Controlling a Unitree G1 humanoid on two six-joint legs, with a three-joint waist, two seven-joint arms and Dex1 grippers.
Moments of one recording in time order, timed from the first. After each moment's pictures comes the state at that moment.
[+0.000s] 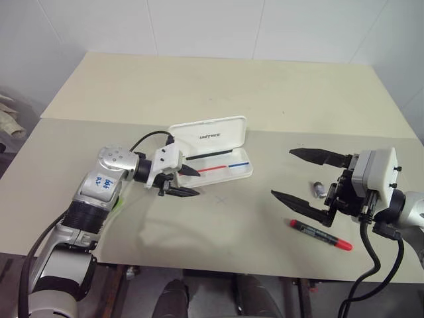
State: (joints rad) left arm -0.73 0.63 -0.24 0.25 -0.16 0.21 -1.27; right arm -0.03 -0.84 -0.36 -0.76 0.72 0.49 0.76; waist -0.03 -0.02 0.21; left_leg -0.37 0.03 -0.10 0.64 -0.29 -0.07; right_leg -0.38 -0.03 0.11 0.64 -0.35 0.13
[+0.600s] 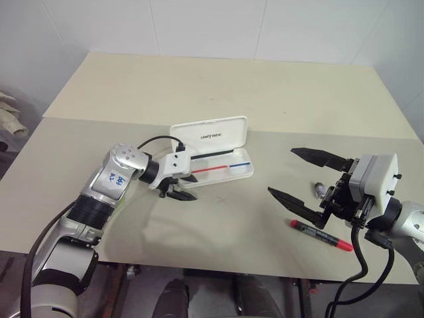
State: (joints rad) left arm -0.78 0.67 -0.35 0.25 0.01 0.27 -1.27; right arm 0.03 -0.80 -0.36 -0.84 0.73 0.49 0.63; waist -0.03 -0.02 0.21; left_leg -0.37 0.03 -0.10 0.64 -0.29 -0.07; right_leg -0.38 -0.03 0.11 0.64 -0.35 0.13
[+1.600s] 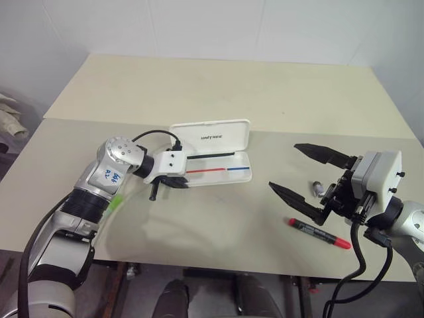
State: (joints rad) left arm -0.79 0.67 -0.35 0.27 0.07 0.14 -1.30; right arm 0.01 -0.79 -0.36 -0.84 0.72 0.49 0.60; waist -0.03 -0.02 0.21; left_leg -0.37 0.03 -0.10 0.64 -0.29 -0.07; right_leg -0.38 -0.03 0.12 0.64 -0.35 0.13
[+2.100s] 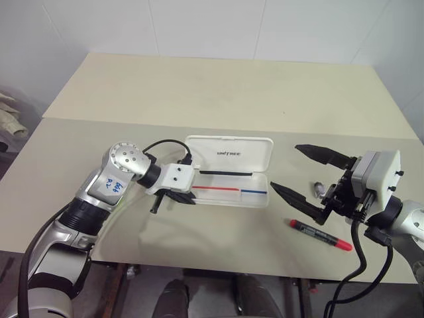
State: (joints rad) left arm -0.72 0.70 -0.36 0.05 0.02 0.20 -1.41; right arm 0.01 -0.79 -0.36 -0.82 0.72 0.49 0.62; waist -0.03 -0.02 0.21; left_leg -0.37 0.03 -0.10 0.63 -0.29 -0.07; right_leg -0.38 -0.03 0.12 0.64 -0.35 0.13
